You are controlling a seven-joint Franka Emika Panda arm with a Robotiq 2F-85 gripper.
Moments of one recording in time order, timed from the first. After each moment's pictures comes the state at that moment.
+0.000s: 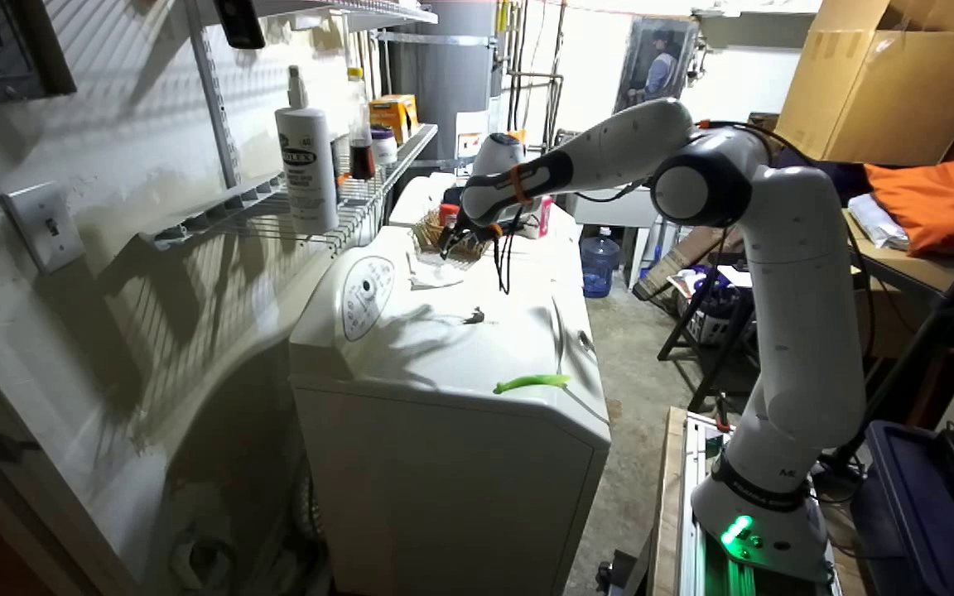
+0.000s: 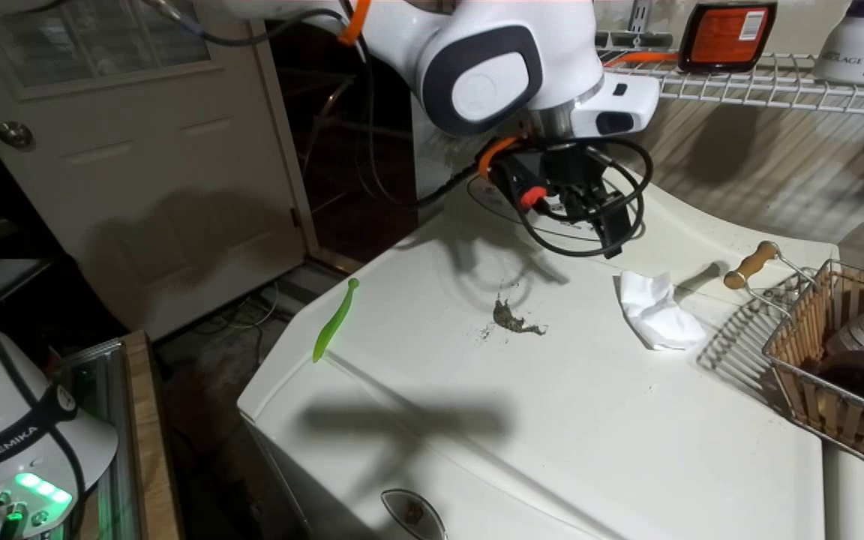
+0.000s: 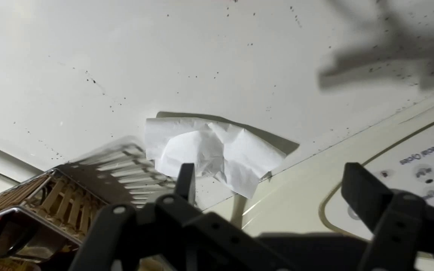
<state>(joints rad) -0.19 0.47 -0.21 -1.64 0.11 2.54 -0.04</state>
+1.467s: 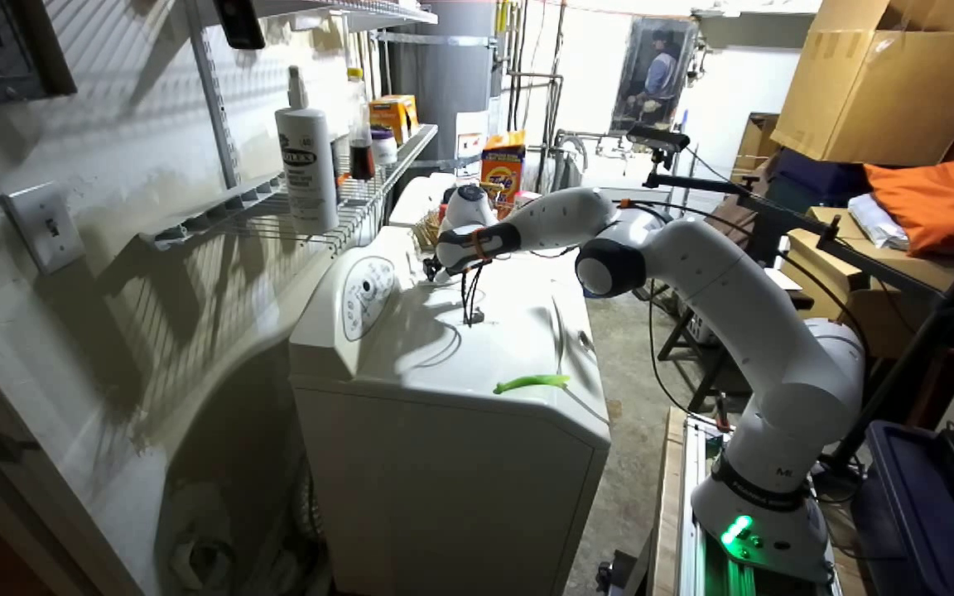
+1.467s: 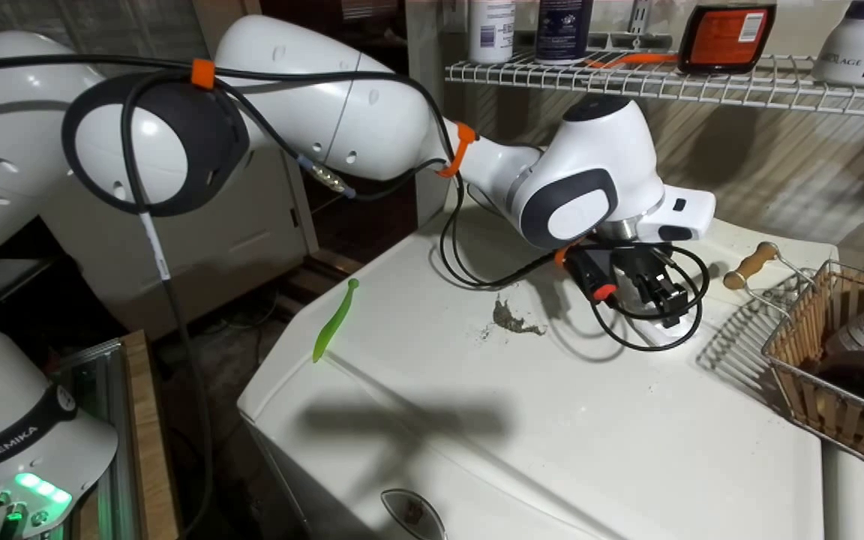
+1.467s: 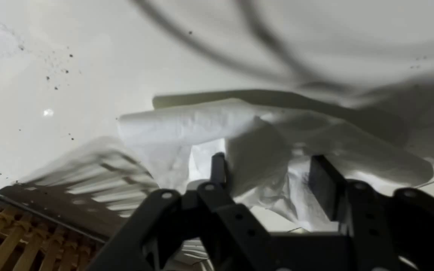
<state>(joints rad) -0.28 1.04 -0.22 -1.02 0.08 2.56 0.10</state>
